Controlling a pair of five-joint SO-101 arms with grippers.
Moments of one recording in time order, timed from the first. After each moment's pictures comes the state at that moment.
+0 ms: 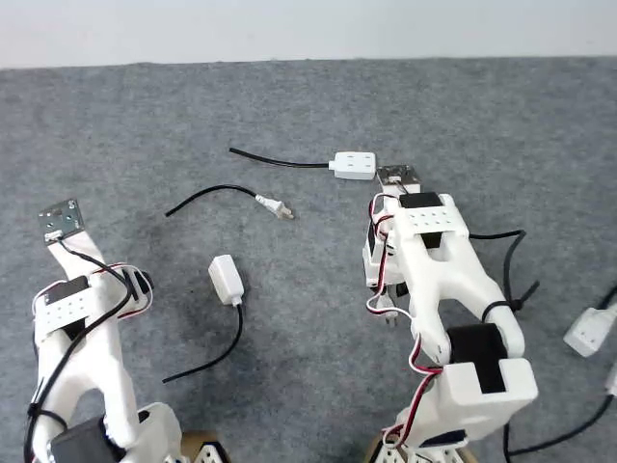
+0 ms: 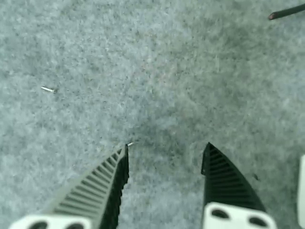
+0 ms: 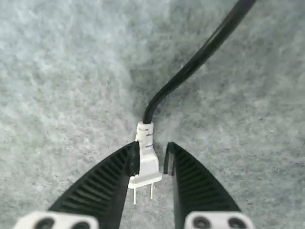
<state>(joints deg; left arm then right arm) -29.3 -19.5 58.5 45.7 6.3 -8.0 7.5 22.9 70.2 -2.1</state>
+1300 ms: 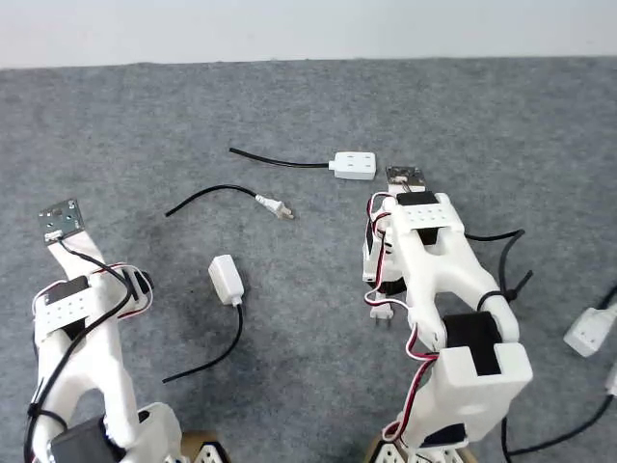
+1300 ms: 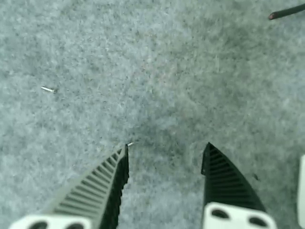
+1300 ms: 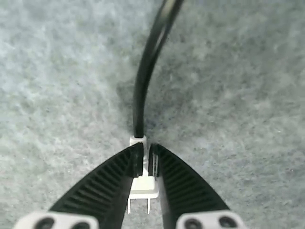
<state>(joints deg) -29.3 -19.5 58.5 45.7 6.3 -8.2 12.5 20.8 68.3 -9.5</state>
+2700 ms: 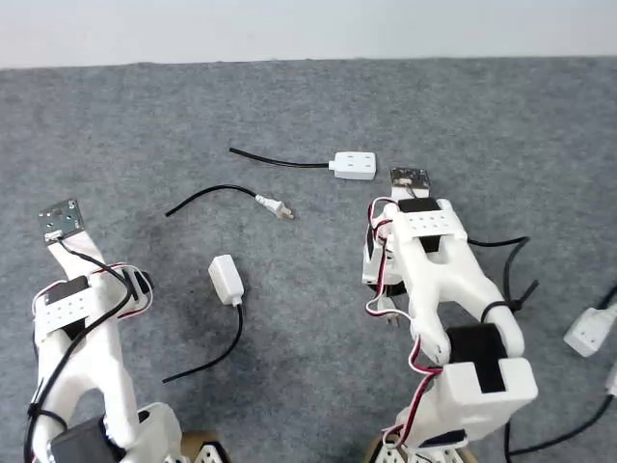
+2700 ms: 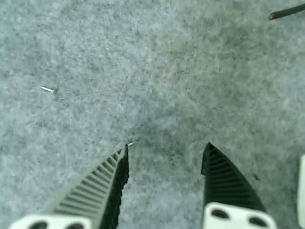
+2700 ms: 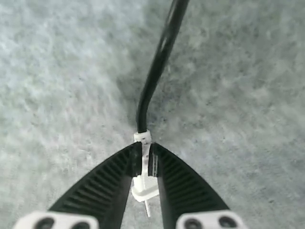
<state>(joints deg) -29.3 -19.5 58.5 45.7 6.3 -8.6 8.4 25.1 66.1 -12.1</state>
